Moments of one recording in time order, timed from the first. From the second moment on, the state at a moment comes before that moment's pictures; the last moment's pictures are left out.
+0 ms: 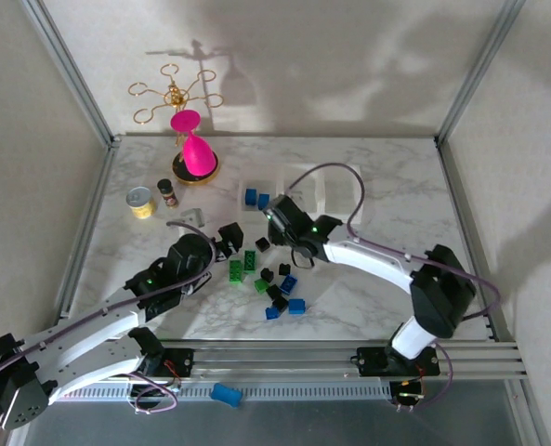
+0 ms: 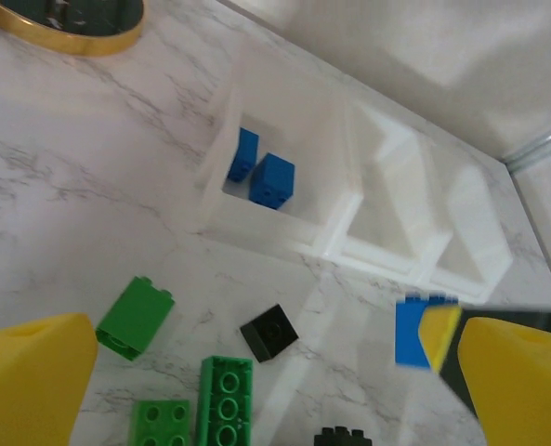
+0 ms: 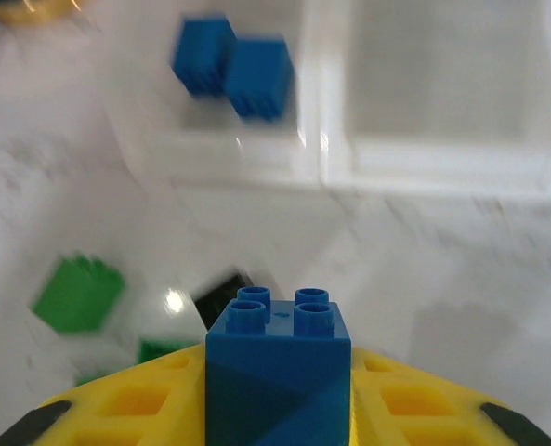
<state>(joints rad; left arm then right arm) -0.74 0.88 0.56 -0.13 -0.45 -0.82 0.91 1.64 1.21 -0.46 0.33 0.71</state>
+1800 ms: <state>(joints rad) -0.59 0.87 0.57 -0.11 -0.36 -0.81 0.76 2.08 1.73 -0.23 0.28 0.38</state>
